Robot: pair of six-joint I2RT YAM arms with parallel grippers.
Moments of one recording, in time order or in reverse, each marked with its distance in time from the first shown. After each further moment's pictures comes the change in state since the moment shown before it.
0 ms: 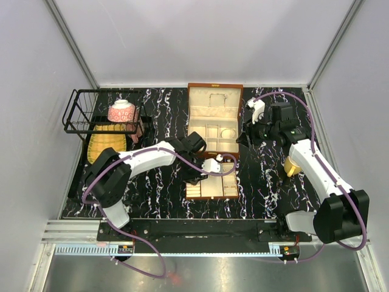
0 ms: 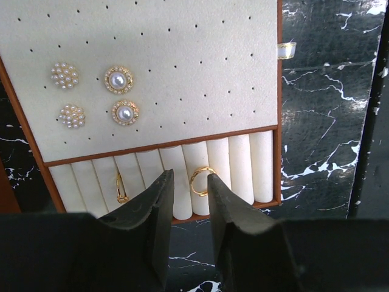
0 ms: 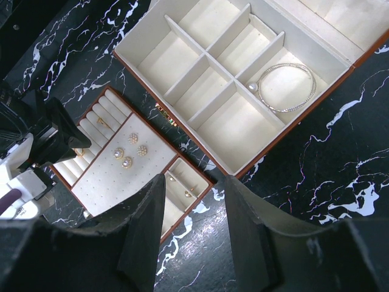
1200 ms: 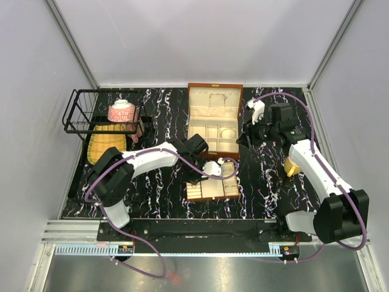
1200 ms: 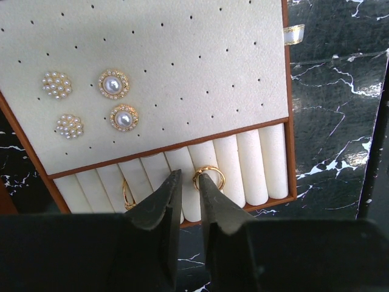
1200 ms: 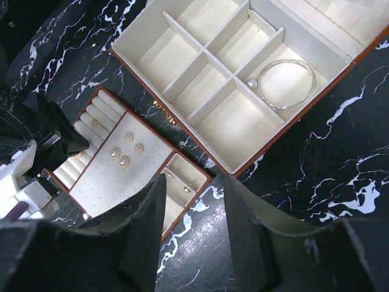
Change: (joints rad) left arm -0.022 0.024 0.003 -0.005 -0.038 0.030; right arm 0.000 0.000 -0.006 0.000 0.006 -0.002
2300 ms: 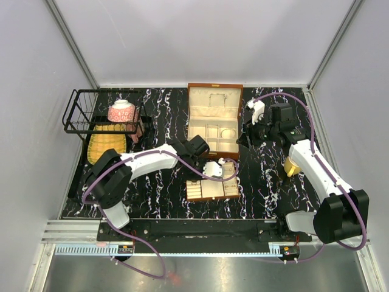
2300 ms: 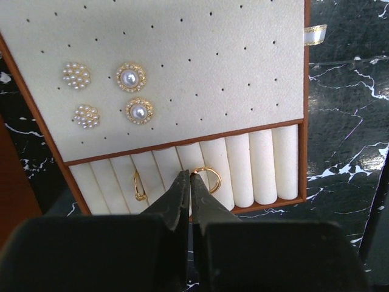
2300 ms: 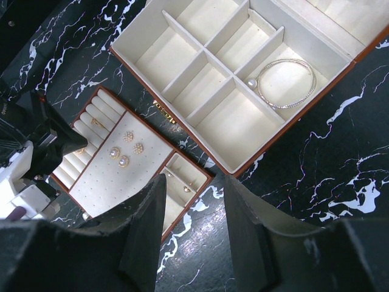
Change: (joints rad) left arm -0.020 -0.019 -0.011 0.026 -0.079 -0.036; right arm 0.000 0.000 -0.004 0.000 0.001 0.000
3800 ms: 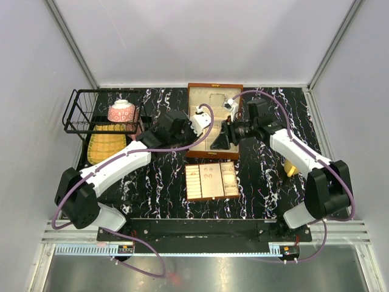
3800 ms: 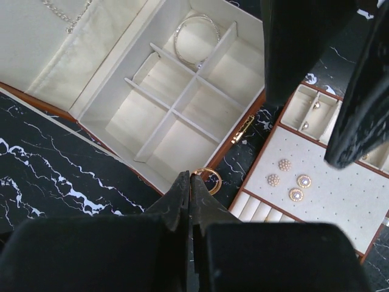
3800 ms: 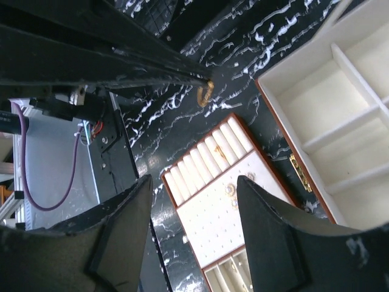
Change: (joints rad) left arm 0.147 -0.291 0.006 0.396 -0.199 -0.463; right arm 0.139 0.224 0.072 0.152 -0.374 0.231
